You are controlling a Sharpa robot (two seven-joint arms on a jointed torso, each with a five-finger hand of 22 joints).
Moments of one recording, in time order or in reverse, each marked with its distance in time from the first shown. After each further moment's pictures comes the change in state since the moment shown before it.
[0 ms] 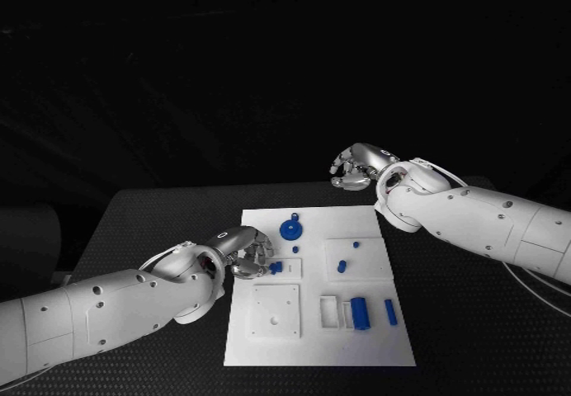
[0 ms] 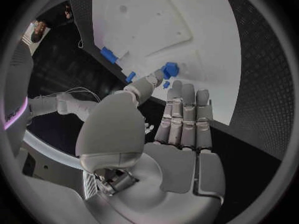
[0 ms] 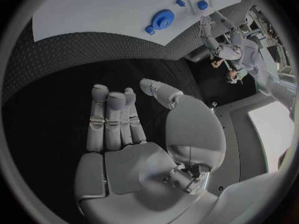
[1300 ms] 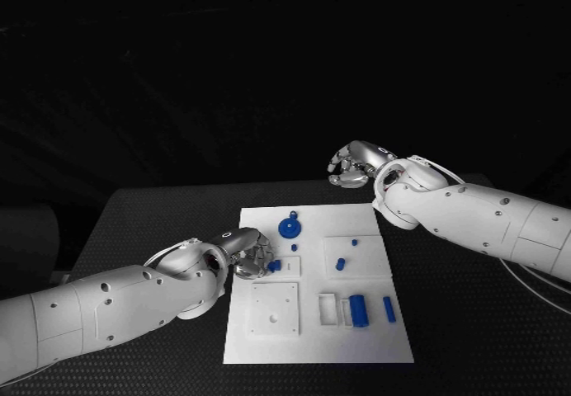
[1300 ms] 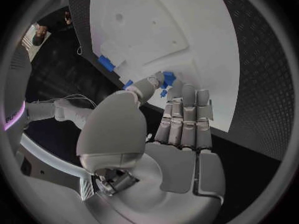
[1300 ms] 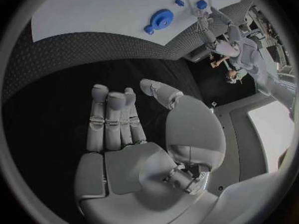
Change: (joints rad) left arm 0.000 0.034 0.000 -0.036 -0.031 0.076 -0.038; left_hand -0.005 0.038 -0.014 0.056 0.000 0.016 0.026 -0.014 -0.025 0.023 -0.009 0.005 -0.005 0.004 -0.004 0.035 0.019 0.000 0.000 0.000 0.000 0.021; right arm 0.000 0.001 0.000 0.000 0.001 0.002 0.002; right_hand -0.004 0.004 0.000 0.000 -0.001 0.002 -0.002 0.000 0.000 0.000 0.000 0.000 -0.003 0.000 0.000 0.000 0.002 0.000 0.000 0.000 0.000 0.001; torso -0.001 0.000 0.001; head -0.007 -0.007
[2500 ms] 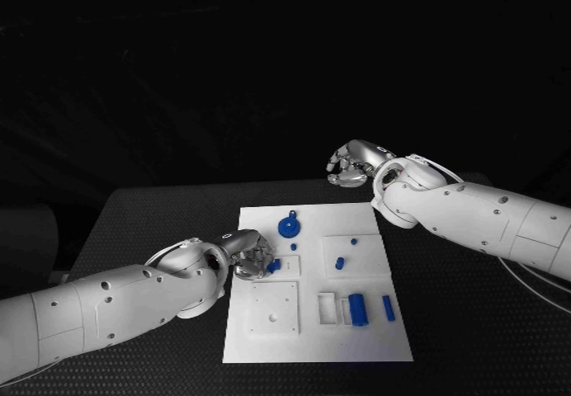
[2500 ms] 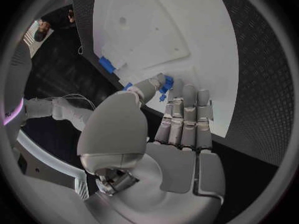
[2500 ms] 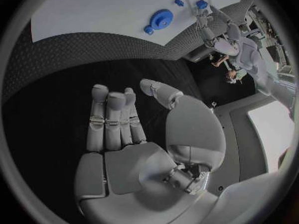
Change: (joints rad) left arm 0.000 0.007 0.000 -0.005 0.025 0.040 -0.014; left_hand 0.035 0.030 0.006 -0.017 0.031 -0.019 0.015 -0.029 -0.023 -0.034 0.013 0.015 -0.007 -0.011 -0.004 0.008 0.000 -0.001 0.000 0.000 -0.024 0.016; right arm 0.000 0.001 0.000 0.000 0.001 0.002 0.001; right_hand 0.000 0.000 0.000 0.000 0.000 0.001 0.003 0.000 0.001 0.000 0.000 0.000 -0.002 0.000 0.000 0.000 0.001 0.000 0.000 0.000 0.000 0.001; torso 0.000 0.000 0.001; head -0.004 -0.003
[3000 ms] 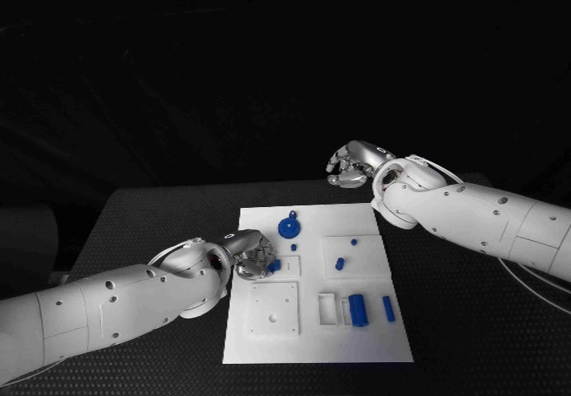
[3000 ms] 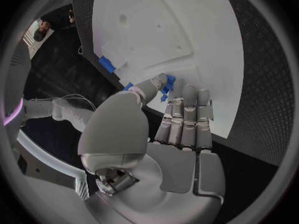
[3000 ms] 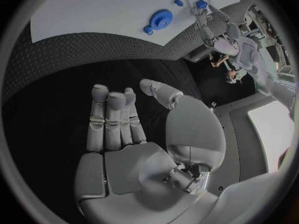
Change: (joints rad) left arm 0.000 0.013 0.000 -0.009 0.000 -0.001 -0.001; left_hand 0.013 0.013 0.007 -0.023 -0.019 -0.001 -0.001 -0.006 0.000 -0.004 0.004 0.004 -0.003 0.000 0.000 0.004 0.000 -0.001 0.009 -0.002 -0.004 0.000; right arm 0.000 0.002 0.000 -0.001 0.001 0.002 0.001; right_hand 0.000 0.000 0.000 0.000 0.000 0.001 -0.002 0.000 0.000 0.000 0.000 0.000 0.000 0.003 0.003 0.000 0.000 0.000 0.000 0.000 0.000 0.000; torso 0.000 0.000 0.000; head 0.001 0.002
